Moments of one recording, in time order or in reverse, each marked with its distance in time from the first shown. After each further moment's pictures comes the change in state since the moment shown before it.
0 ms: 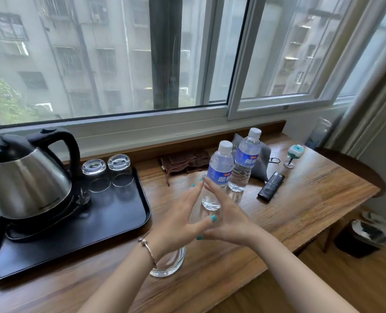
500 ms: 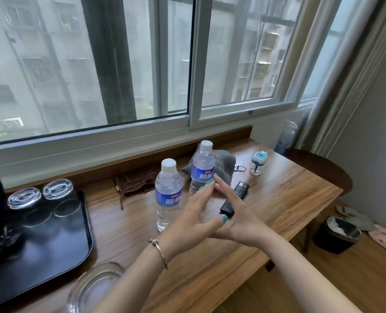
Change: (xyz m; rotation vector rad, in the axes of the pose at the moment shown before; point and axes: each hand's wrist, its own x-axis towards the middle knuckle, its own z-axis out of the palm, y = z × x) left_hand 0.116 0.056 0.082 -0.107 -0.040 0.119; right_hand -0.021 0.083 -0.114 0.056 0.173 0.046
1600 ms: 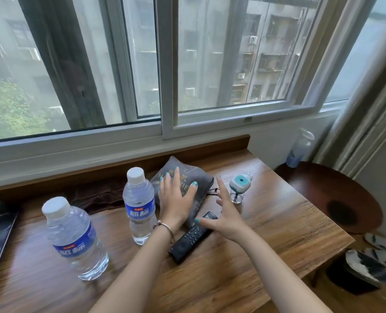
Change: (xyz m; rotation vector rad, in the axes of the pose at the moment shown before) left_hand 0.229 -0.058 0.094 0.188 0.524 -0.560; right_hand 0.112 0.158 -0.123 0.143 -0.062 0.177
